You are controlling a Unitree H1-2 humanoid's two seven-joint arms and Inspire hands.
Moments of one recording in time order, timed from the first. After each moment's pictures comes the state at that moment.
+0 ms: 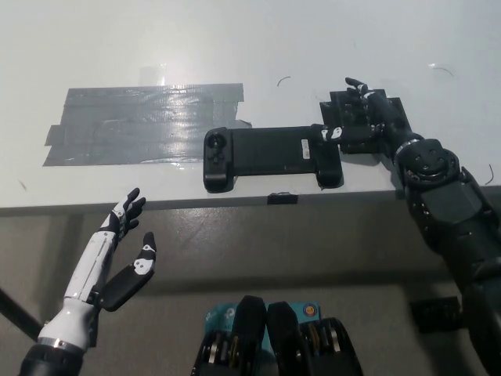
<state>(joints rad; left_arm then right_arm) -0.09 0.24 -0.03 -0.21 0.12 0.07 -0.09 -1.05 -0.15 0.02 1.25 -0.11 -0.10 0.07</state>
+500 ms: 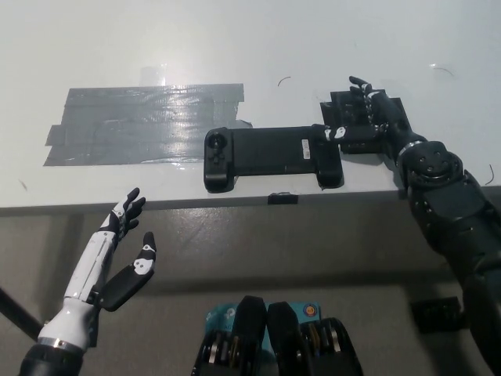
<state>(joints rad) -0.09 0.24 -0.03 -0.21 0.12 0.07 -0.09 -1.07 -0.16 -0.02 1.33 -0.07 -0.16 0.07</state>
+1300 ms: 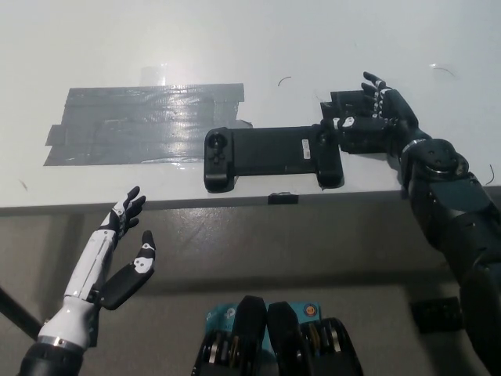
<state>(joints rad) -0.09 0.24 -0.03 -0.21 0.12 0.07 -0.09 -1.08 -0.15 -0.14 1.34 0.01 -0.14 0.04</state>
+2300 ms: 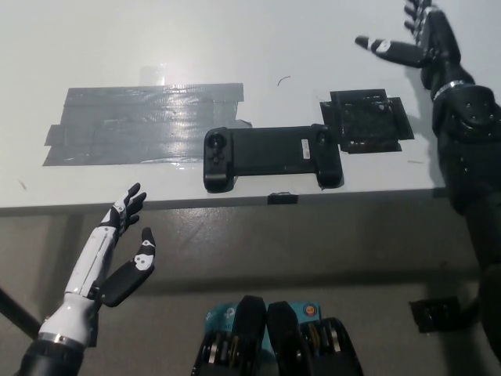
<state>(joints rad) -0.10 0.24 -0.03 -0.20 0.12 0.07 -0.09 -1.03 -0.20 -0.13 0.90 0.02 -0.11 0.00</state>
